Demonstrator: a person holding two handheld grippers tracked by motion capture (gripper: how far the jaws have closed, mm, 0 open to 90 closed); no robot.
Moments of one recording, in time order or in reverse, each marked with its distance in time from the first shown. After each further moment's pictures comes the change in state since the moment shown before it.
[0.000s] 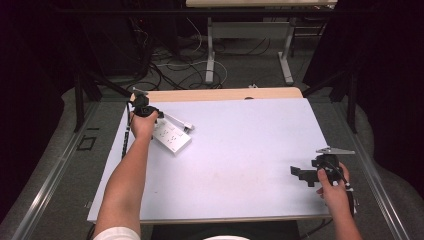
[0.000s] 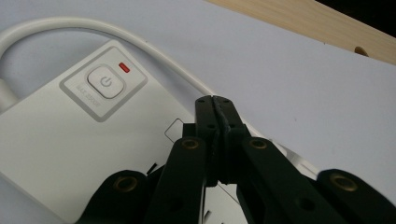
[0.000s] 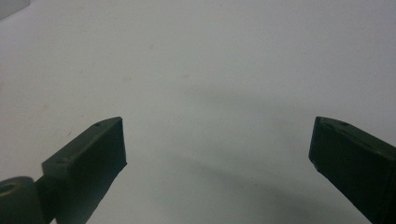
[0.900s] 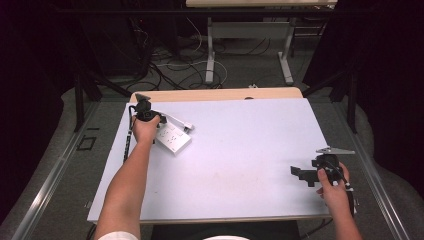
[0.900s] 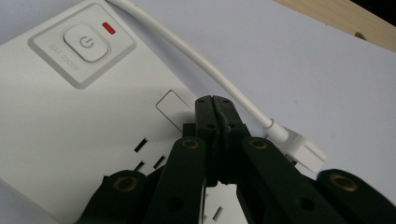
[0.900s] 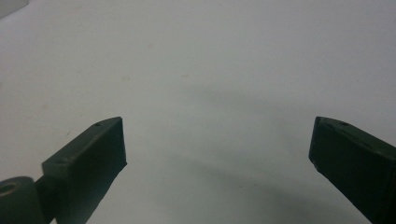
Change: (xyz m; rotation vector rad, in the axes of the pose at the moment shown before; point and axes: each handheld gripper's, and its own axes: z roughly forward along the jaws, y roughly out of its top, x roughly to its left) left arm 0.003 -0.014 0.011 0.040 -0.011 -0.021; right arm -0.001 0.000 0.001 0.000 -0.003 -0.007
